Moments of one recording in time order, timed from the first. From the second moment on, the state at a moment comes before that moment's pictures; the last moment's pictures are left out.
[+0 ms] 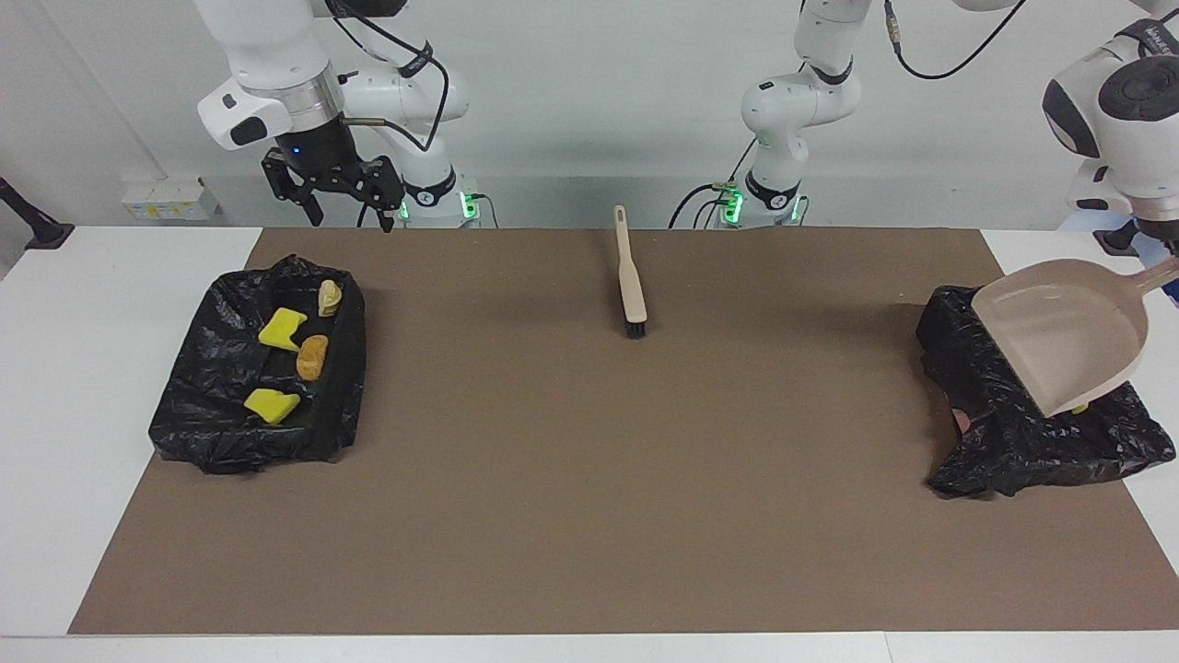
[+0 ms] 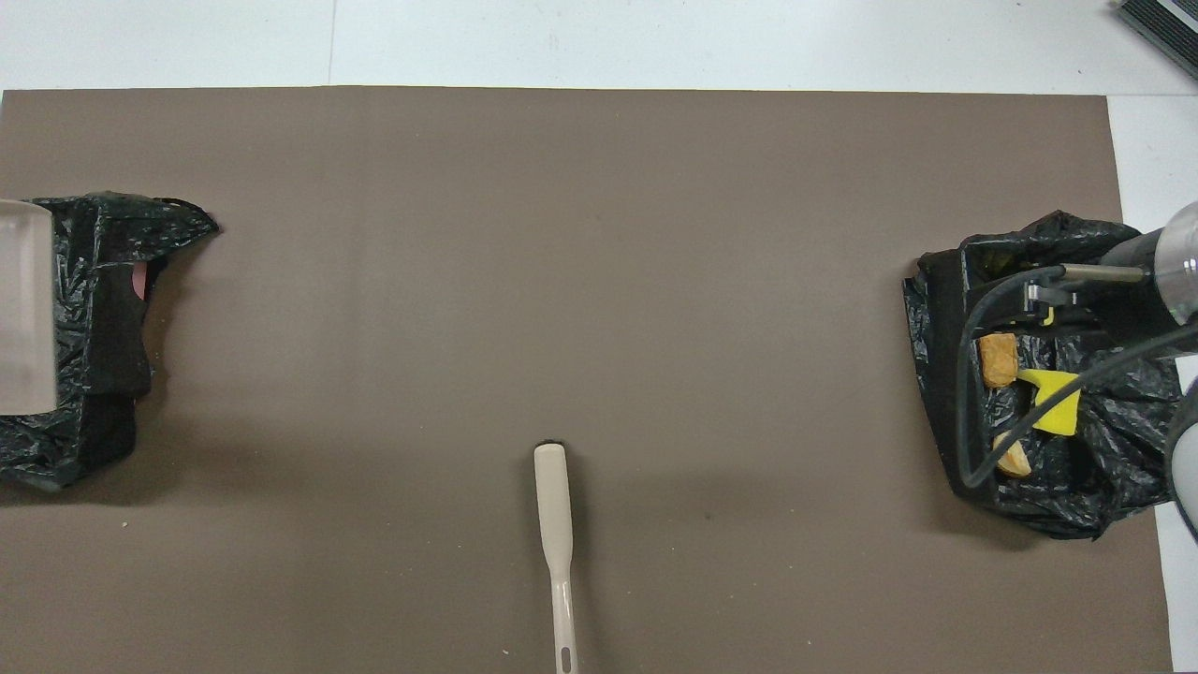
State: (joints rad) left arm 0.19 0.04 0.01 -1.74 0.75 1.93 1.51; right arm 0.06 -0.03 0.05 -1.53 0.00 1.49 0.24
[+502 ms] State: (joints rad) left arm 0.10 0.03 0.01 -1.74 0.36 1.75 1.22; right arm 0.06 -0.02 0.05 -1.53 0.00 1.49 0.24
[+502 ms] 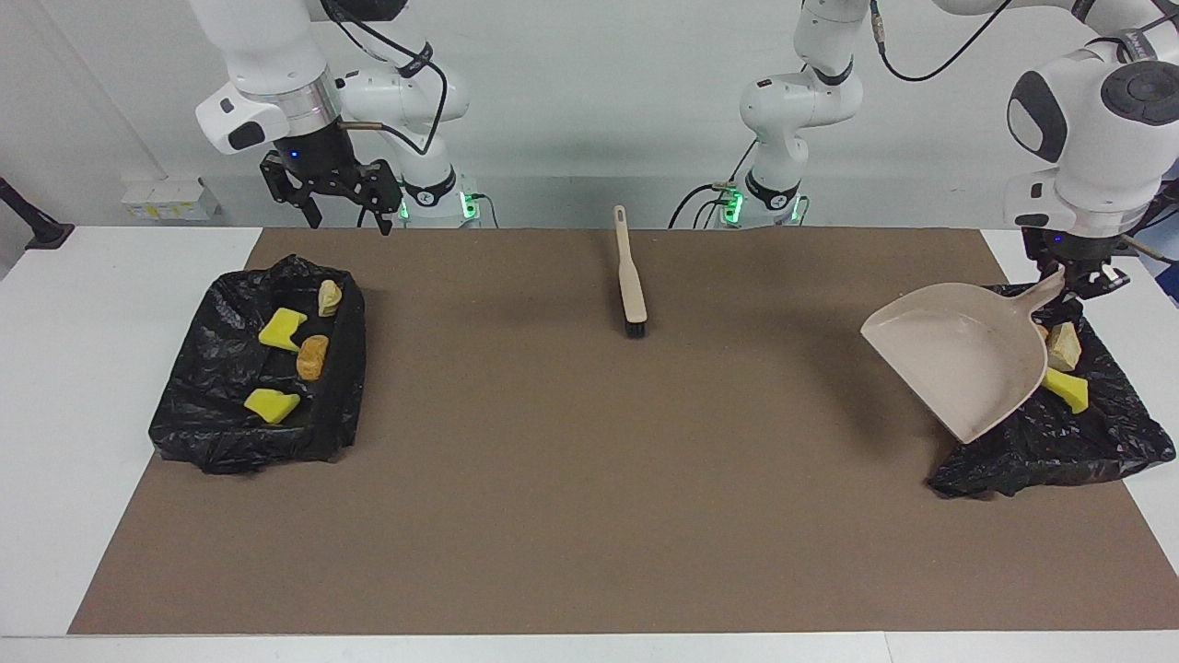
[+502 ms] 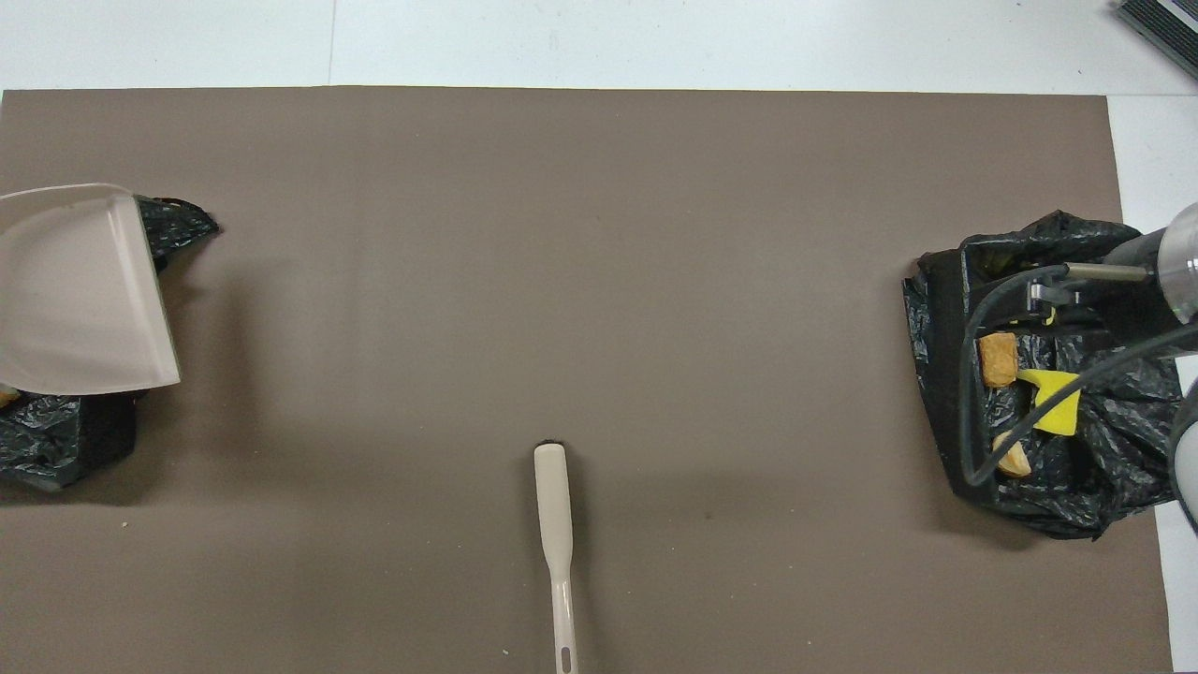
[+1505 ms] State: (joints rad) left arm -0.43 -0.03 0.00 -1.86 0.07 1.80 -0.07; right arm 0.06 -0.02 0.05 -1.53 0.00 1.49 0.24
